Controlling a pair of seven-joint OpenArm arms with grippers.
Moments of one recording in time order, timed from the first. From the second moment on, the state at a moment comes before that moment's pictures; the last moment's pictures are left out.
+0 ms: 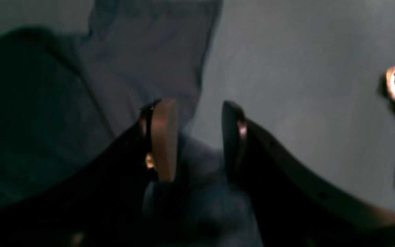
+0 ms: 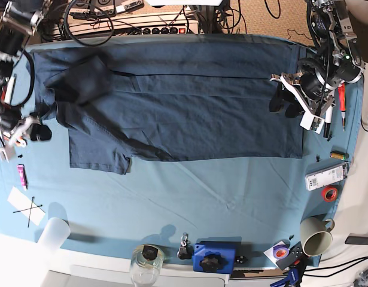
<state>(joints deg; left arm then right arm) 17.2 -10.2 -20.0 113.7 -37.4 -28.6 61.6 8.1 36.8 29.4 71.5 56.4 40.0 -72.9</state>
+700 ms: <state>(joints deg) 17.1 -10.2 -20.0 113.7 -37.7 -28.6 61.5 25.7 27.1 17.6 43.6 42.4 40.0 -57.9</state>
